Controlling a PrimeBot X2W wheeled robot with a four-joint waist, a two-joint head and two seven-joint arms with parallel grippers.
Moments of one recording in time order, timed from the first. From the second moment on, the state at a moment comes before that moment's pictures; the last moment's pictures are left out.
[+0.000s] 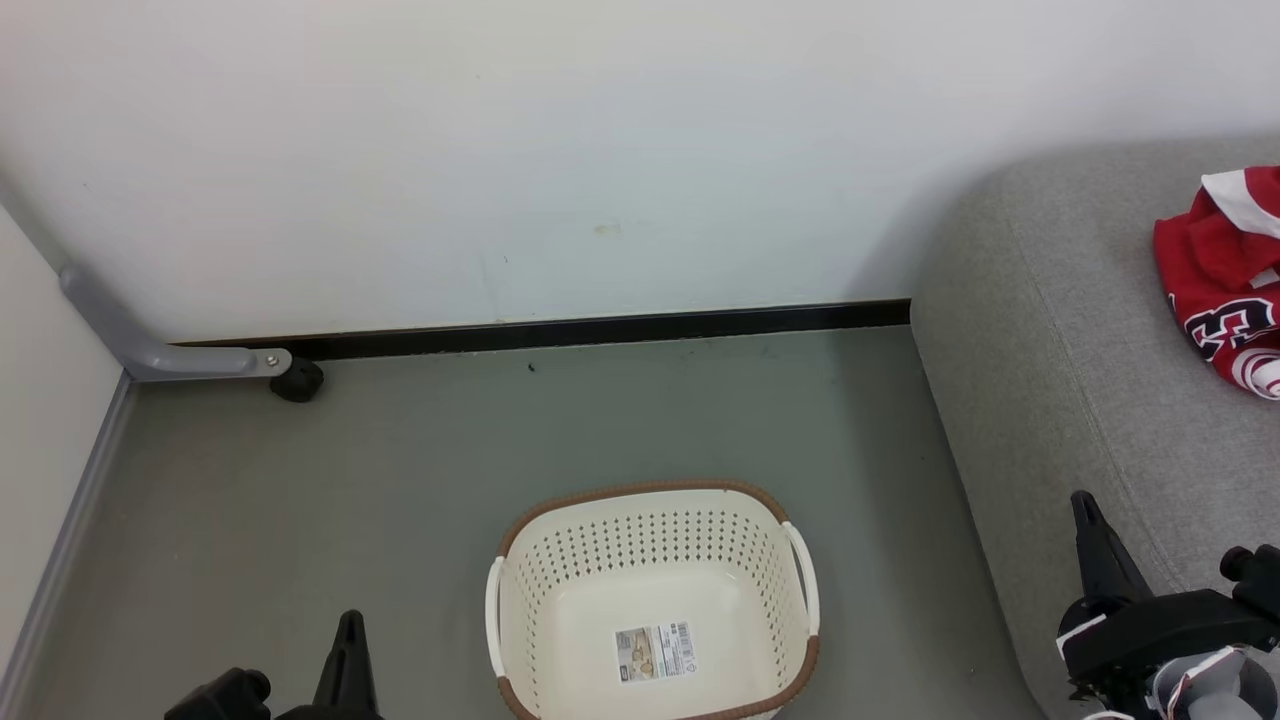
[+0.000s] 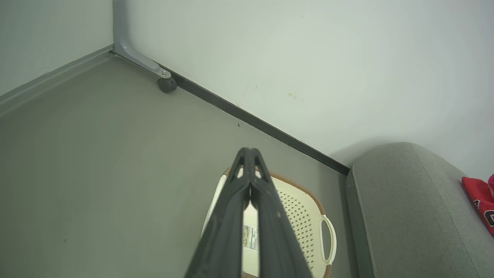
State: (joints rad) left arm 0.00 0.04 -0.07 0.37 -0.67 0.04 -0.12; right arm -0.11 -0.20 0.16 0.36 0.84 0.05 -0.12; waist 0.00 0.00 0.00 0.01
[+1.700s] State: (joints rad) left arm -0.05 0.04 0.05 0.32 -1.36 -0.08 0.06; right arm -0.11 -0.08 -0.07 0.32 1.41 0.10 0.06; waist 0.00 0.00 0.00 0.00
